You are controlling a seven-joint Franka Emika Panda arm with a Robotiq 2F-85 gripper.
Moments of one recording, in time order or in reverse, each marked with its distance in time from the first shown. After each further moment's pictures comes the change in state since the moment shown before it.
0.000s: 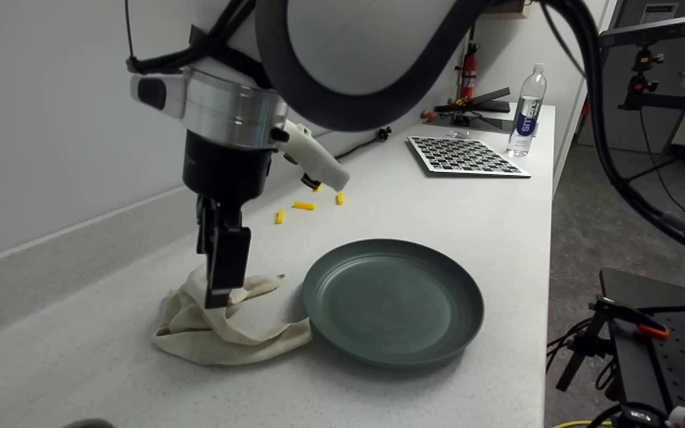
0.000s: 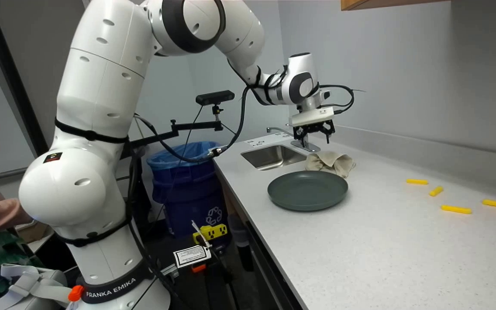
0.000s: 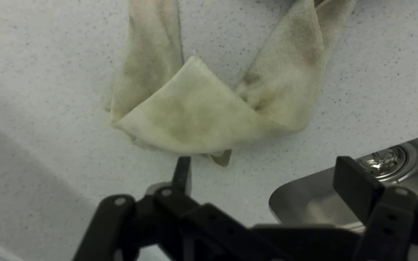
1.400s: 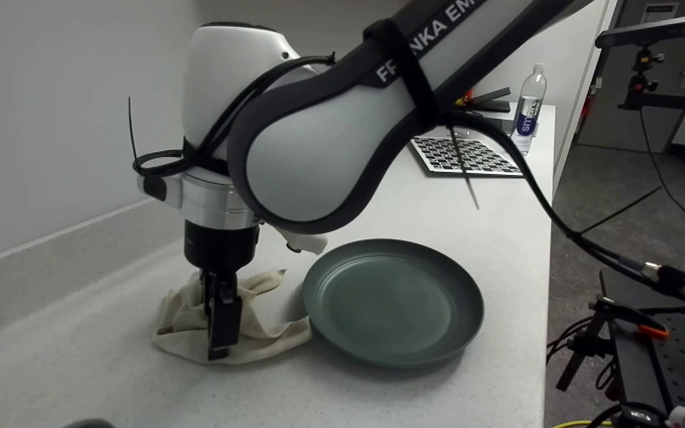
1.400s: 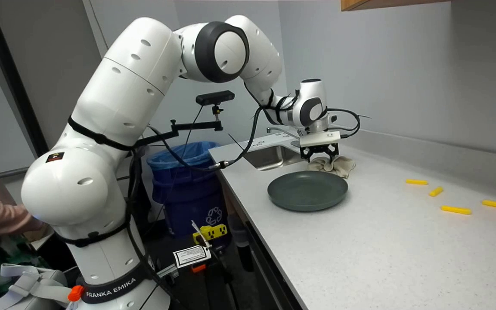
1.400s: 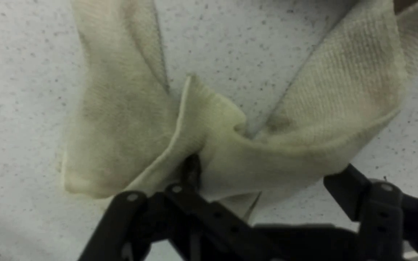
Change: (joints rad) arm 0.024 0.213 -0.025 0.149 -0.021 -0.004 0.002
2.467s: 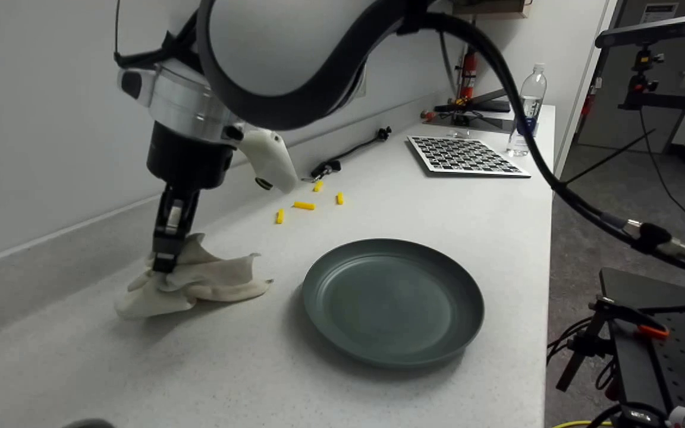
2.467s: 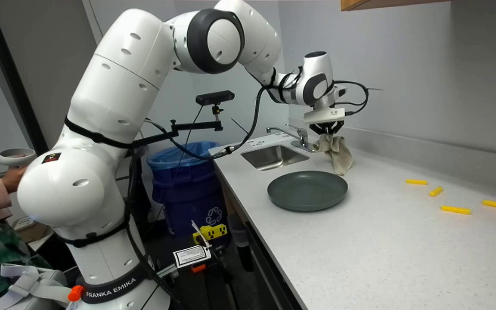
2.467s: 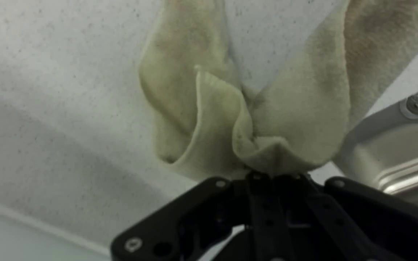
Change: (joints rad) arm -0.040 -0.066 0.033 0.074 0.072 0.027 0.071
